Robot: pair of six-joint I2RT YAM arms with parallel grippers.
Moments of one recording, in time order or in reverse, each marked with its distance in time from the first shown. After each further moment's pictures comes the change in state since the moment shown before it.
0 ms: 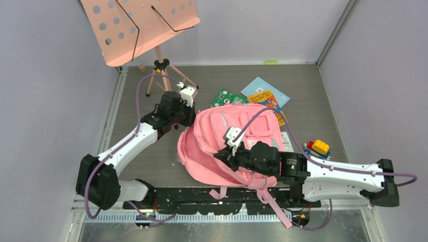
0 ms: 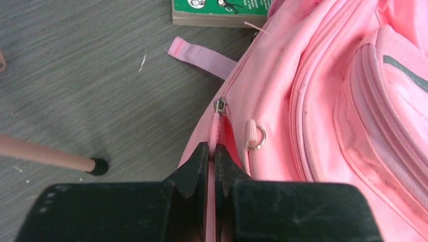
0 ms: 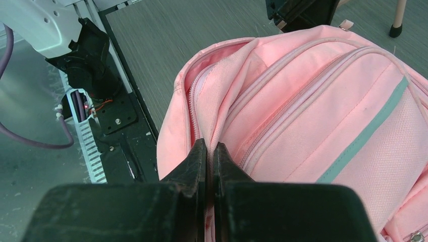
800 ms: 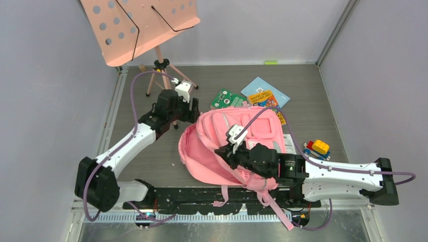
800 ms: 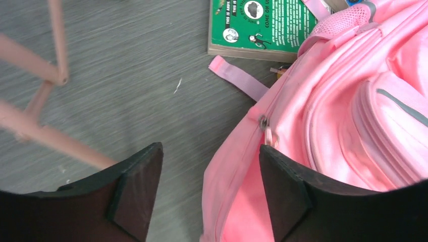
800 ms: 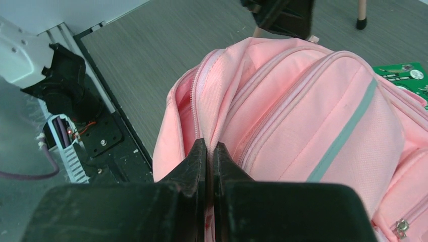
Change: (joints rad) left arm 0.006 0.033 0.000 0.120 -0.079 0.015; right arm 0.006 0.014 -0.015 0.037 0.129 0.046
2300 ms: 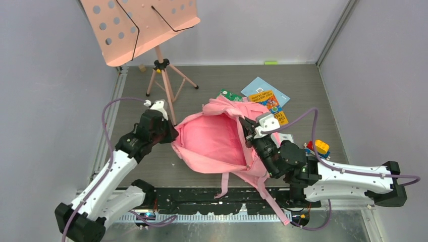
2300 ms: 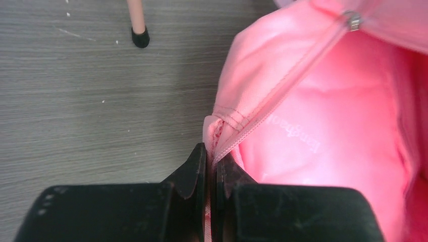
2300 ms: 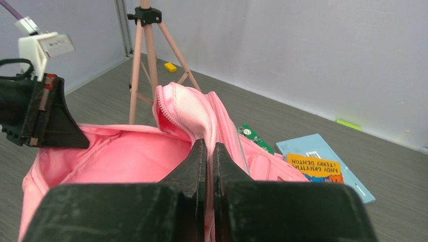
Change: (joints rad) left arm 0.020 -0.407 -0.156 -0.439 -0.157 -0.394; right arm 0.019 -0.120 -0.018 0.367 0.557 -0.435
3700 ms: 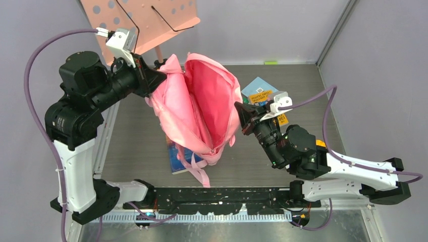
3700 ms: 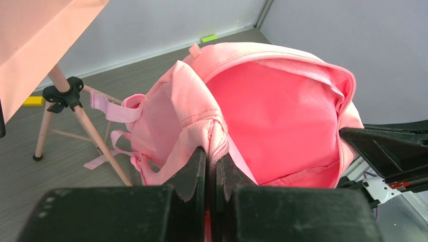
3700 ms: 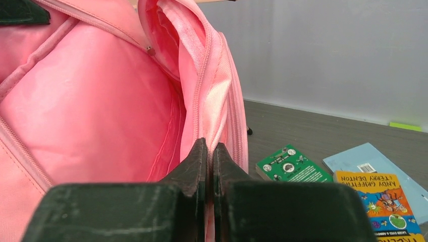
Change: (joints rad) left arm 0.028 0.338 1.422 -0.529 0.288 0.314; right arm -0.008 0.122 0.346 -0.168 -0.047 0.219
